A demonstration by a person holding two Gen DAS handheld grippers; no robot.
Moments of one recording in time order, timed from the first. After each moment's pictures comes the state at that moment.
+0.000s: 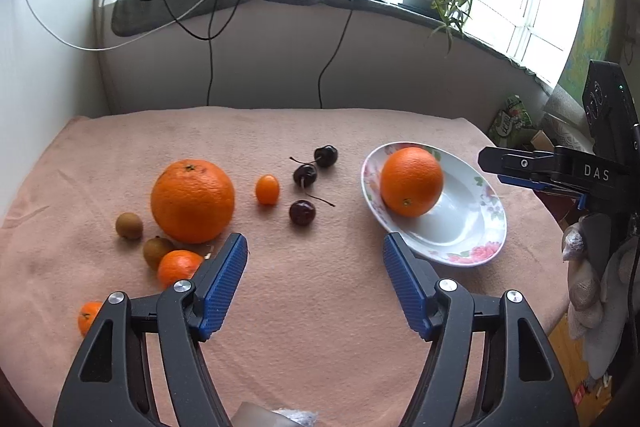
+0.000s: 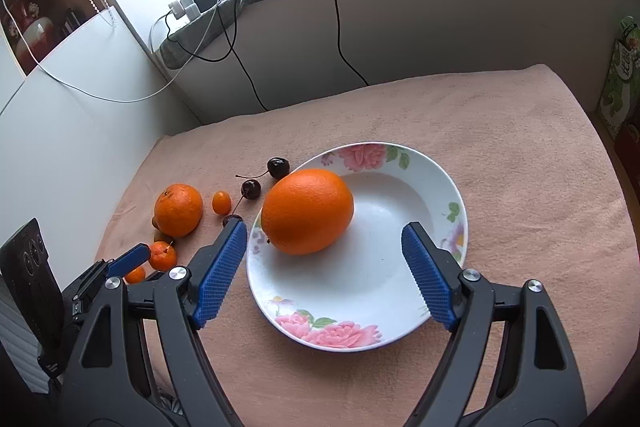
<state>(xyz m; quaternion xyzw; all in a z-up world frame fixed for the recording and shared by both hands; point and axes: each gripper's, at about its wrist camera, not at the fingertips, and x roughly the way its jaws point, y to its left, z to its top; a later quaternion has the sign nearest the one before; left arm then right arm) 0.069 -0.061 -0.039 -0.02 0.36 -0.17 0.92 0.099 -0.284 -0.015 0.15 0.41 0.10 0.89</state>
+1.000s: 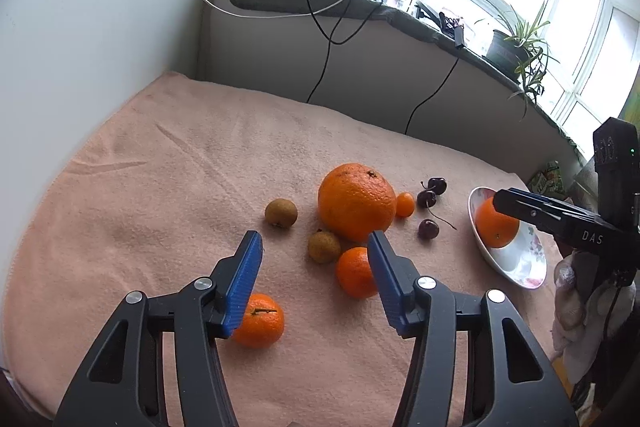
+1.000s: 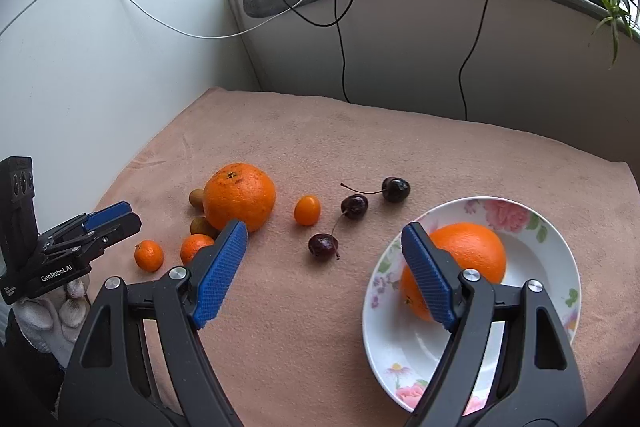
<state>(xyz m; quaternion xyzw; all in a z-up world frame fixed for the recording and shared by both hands) 0.077 0.067 -0.048 -0.13 0.37 -0.10 0.91 0.143 -0.161 -0.012 0.03 0.42 0.20 0.89</state>
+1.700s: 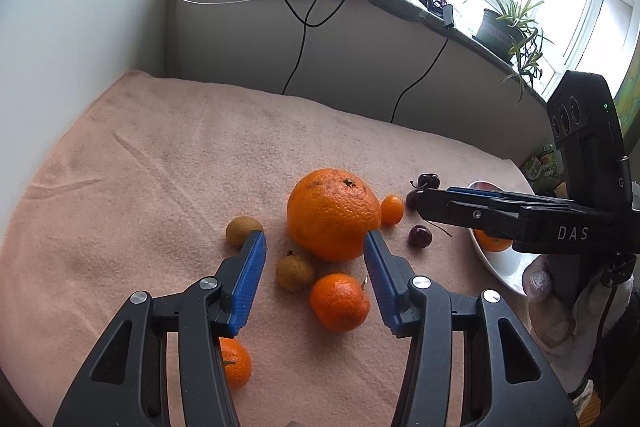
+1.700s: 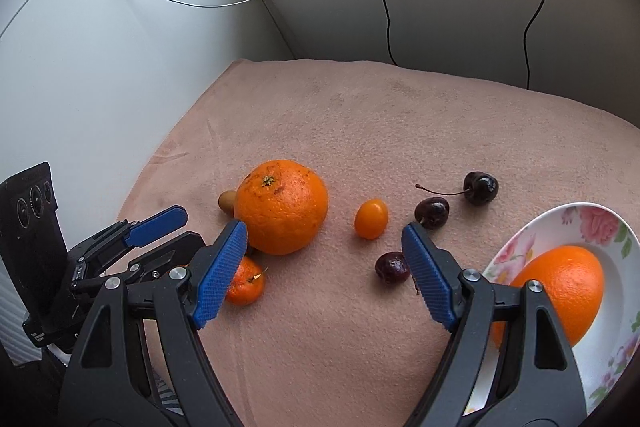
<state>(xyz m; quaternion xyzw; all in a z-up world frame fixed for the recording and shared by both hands) 0.112 0.046 -0.053 -0.11 0.39 -0.13 0.90 0.190 -0.122 -0.035 0.08 0.48 0.25 0.83</state>
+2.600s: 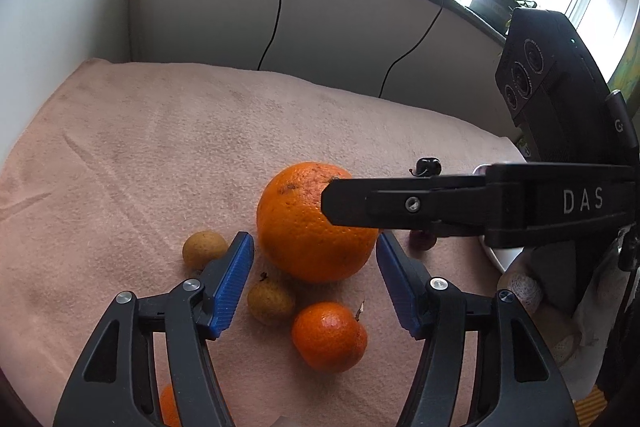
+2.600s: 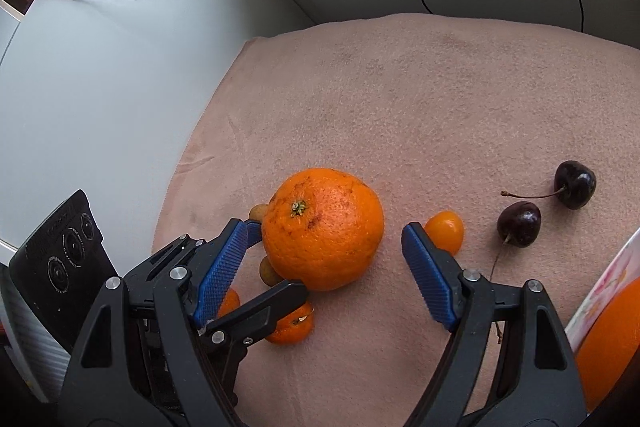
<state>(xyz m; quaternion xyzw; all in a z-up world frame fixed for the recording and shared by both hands) 0.150 0.026 -0.073 -0.10 0.43 -0.16 0.88 0.234 -0.094 -0.071 0.16 0.55 0.29 0.76</state>
